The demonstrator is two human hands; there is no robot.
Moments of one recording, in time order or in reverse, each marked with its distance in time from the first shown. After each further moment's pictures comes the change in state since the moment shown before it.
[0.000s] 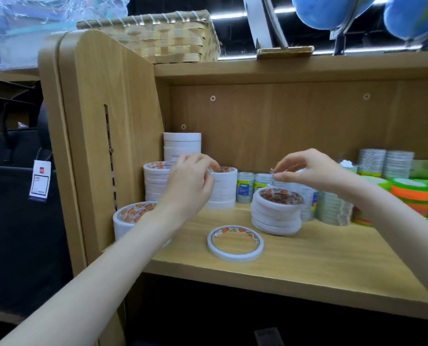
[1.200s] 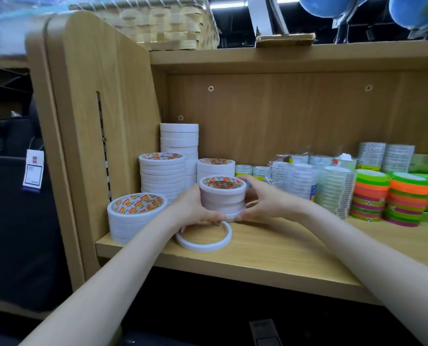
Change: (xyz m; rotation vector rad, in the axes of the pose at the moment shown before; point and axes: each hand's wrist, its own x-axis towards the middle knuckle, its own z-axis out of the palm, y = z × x) left_hand -0.024 -0.010 0.032 -0.443 -0.508 -0.539; right_hand 0.012 0.010 0.092 0.333 -0.344 0.031
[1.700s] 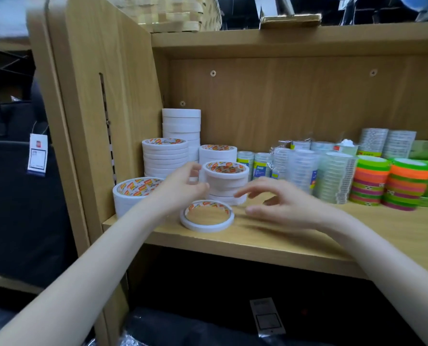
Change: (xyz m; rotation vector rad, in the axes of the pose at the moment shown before) left_hand -0.037 0.013 -0.019 -0.036 0.121 0.005; right_hand -0.071 -0.024 0.010 -0.199 0.047 -0.240
